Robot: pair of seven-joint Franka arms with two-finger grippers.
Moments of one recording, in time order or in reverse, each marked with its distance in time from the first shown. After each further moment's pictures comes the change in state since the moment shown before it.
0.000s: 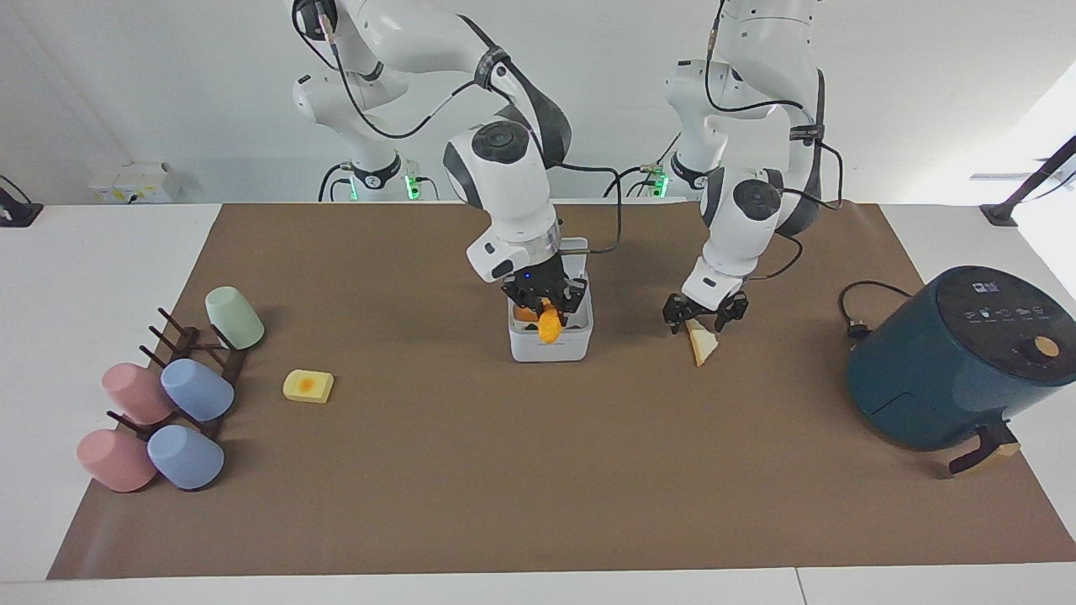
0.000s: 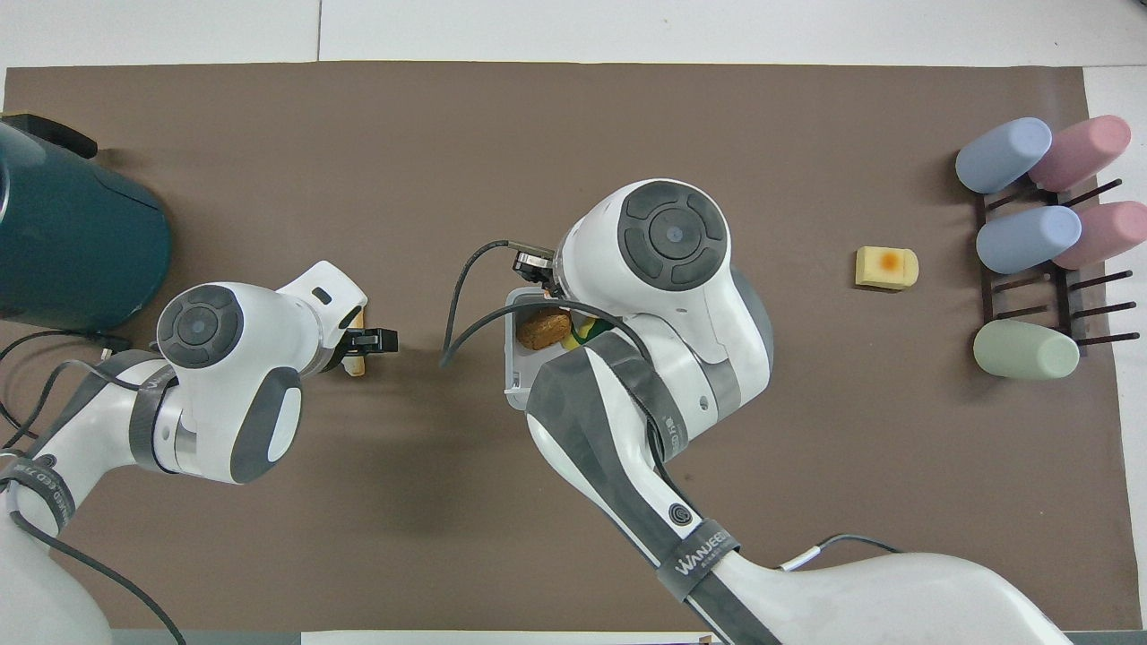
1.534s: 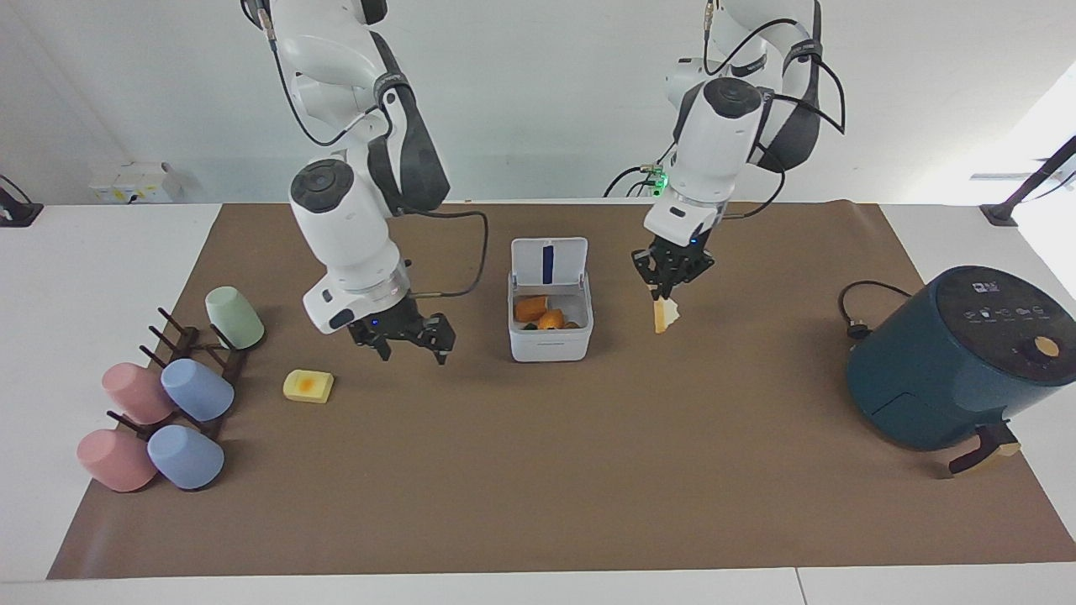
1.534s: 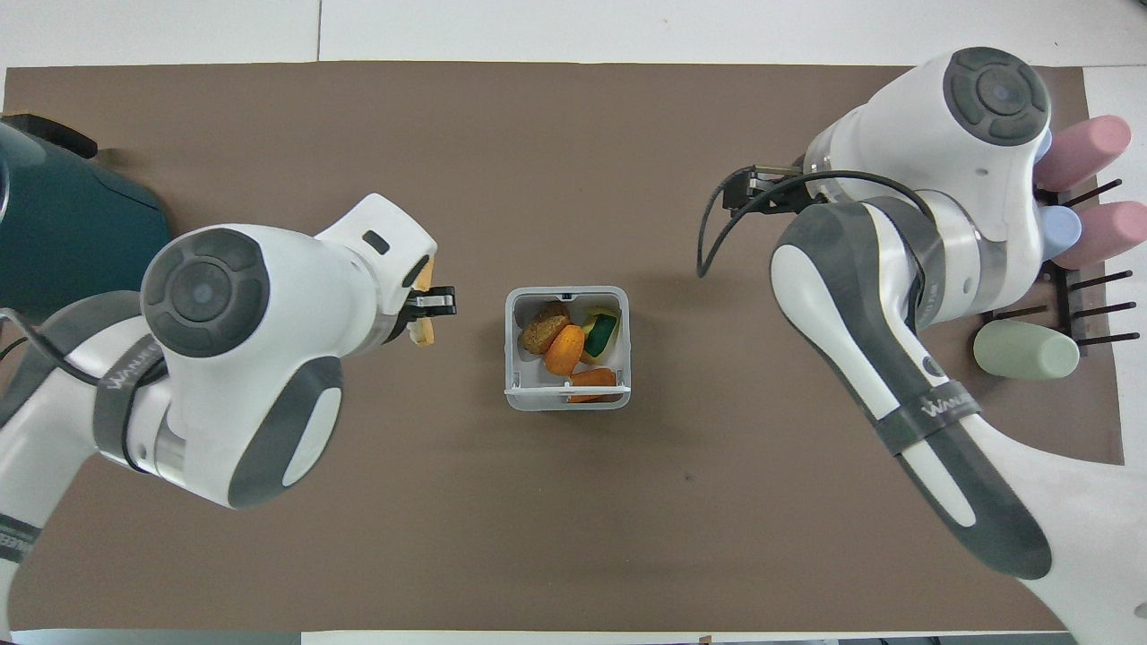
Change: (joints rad) left arm -0.175 -0.102 -0.054 0.344 0.000 -0.334 -0.200; right arm -0.363 -0.033 -0.029 -0.020 -0.076 -0.107 -0.629
